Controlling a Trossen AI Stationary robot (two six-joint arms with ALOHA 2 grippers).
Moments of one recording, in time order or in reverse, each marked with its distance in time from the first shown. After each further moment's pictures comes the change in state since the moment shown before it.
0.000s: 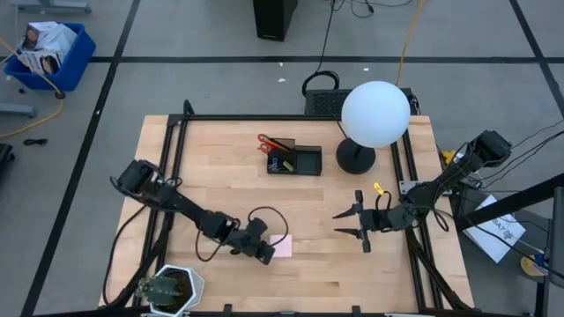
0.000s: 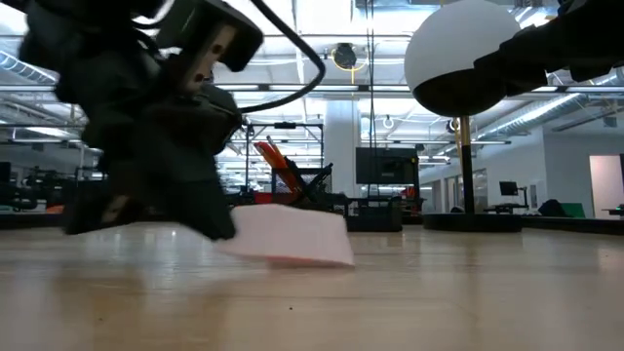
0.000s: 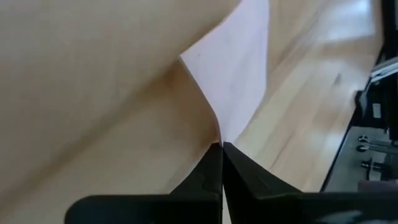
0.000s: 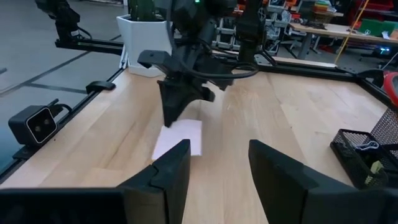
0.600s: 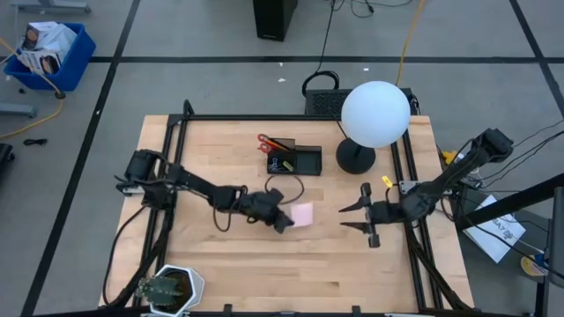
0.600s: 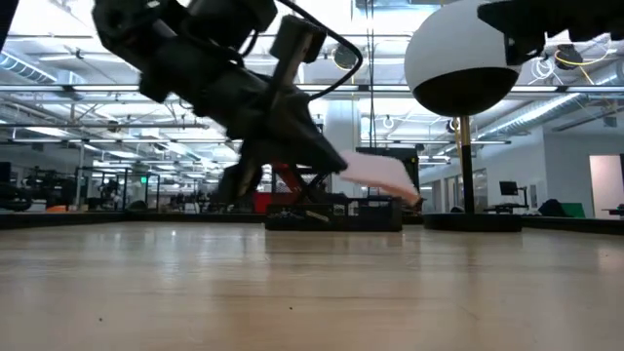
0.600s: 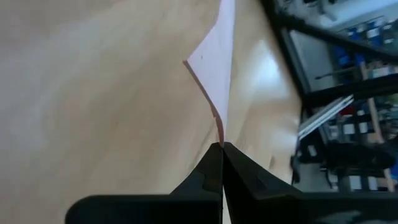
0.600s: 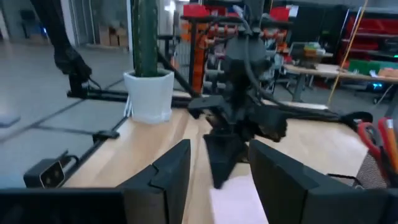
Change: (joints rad) left arm 0.290 -0.004 0.002 0.270 0.157 0.325; right arm -0.001 -0.177 -0.015 0.044 0.003 -0.085
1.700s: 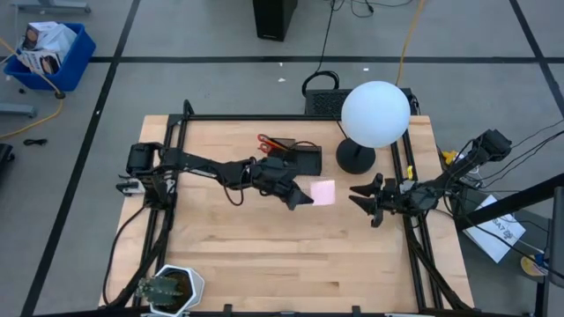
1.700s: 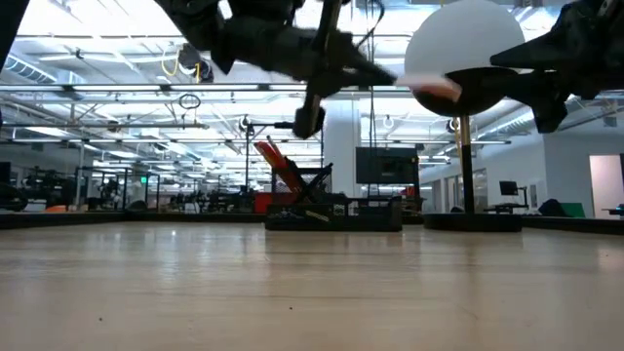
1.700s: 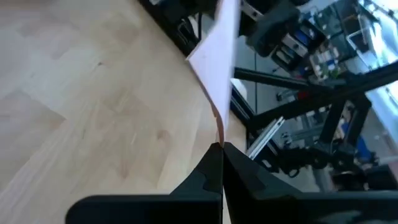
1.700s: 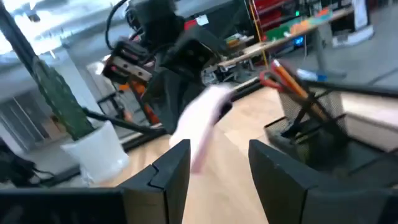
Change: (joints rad) left arm 0.186 -0.019 0.259 -0.110 0.241 0.213; right arm -0.009 -0.248 -0.236 0.083 0.310 0.408
